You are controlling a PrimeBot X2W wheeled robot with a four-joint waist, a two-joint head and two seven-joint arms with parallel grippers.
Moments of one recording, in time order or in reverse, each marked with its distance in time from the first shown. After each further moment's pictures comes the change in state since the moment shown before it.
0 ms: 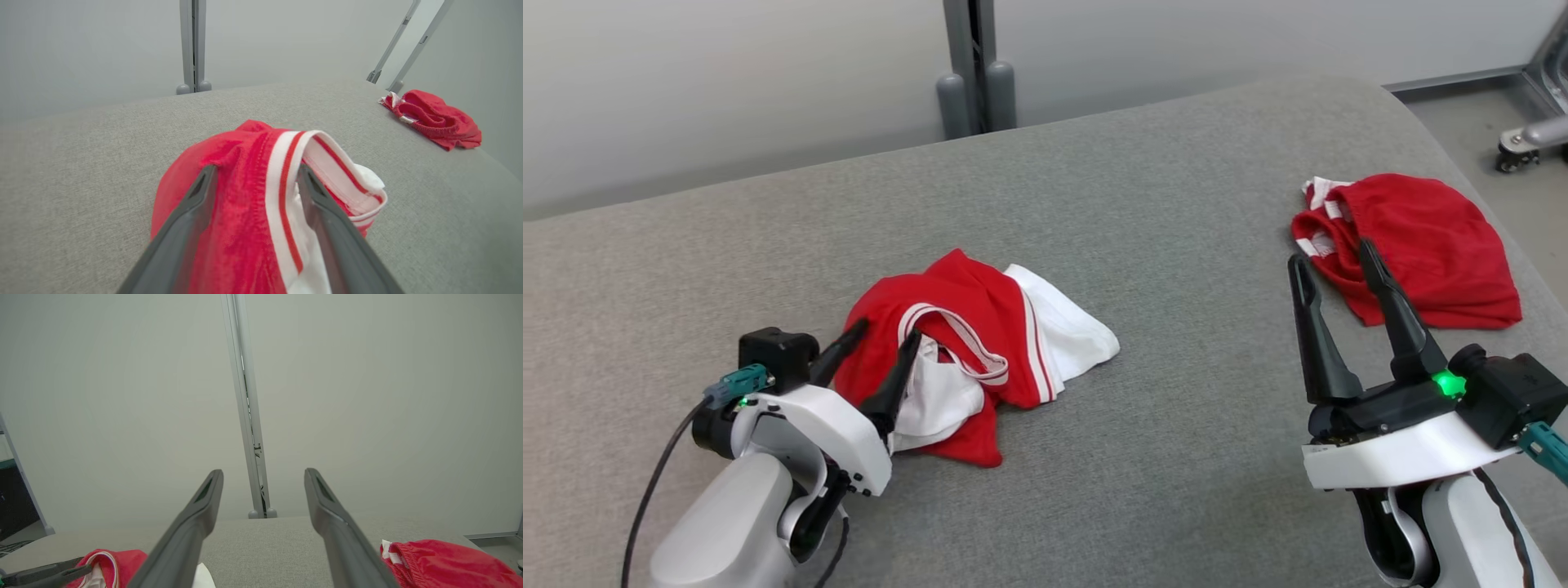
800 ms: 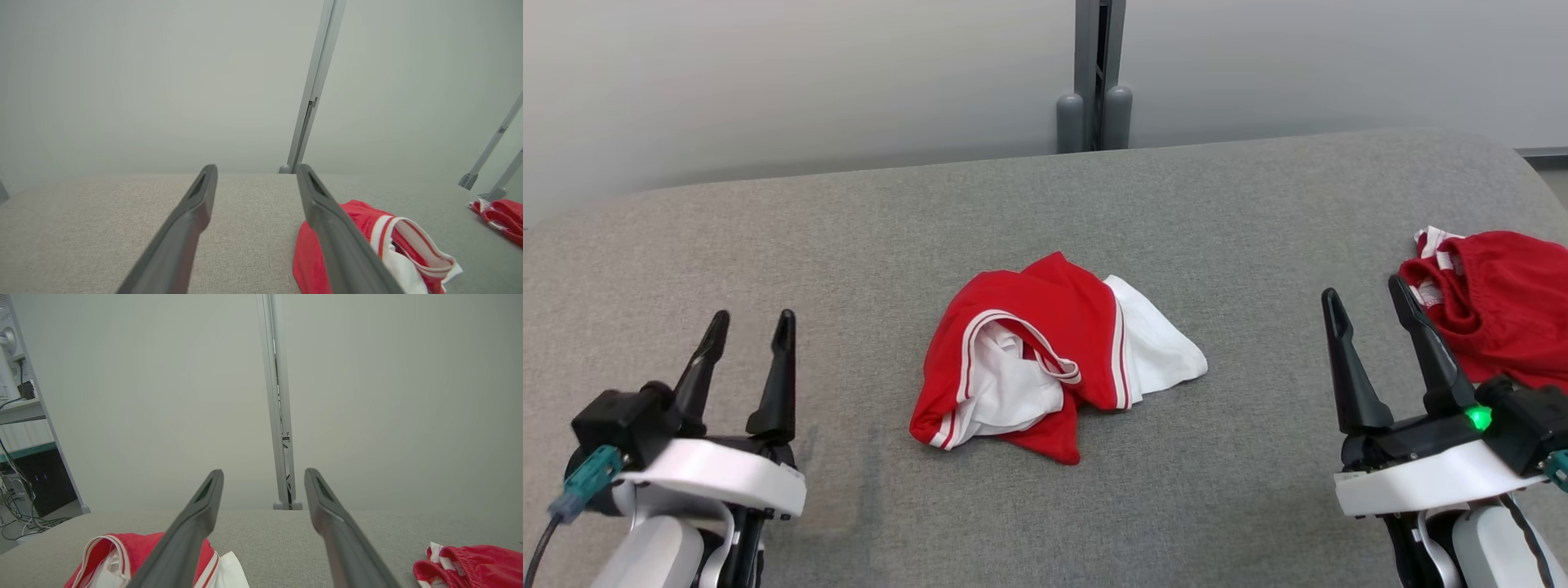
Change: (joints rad) left arm 0.253 0.146 0.203 -0.433 -0.013 0.199 -0.115; right arm 0.065 -0.037 -0.041 0.011 -0.001 0.000 0.000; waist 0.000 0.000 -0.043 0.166
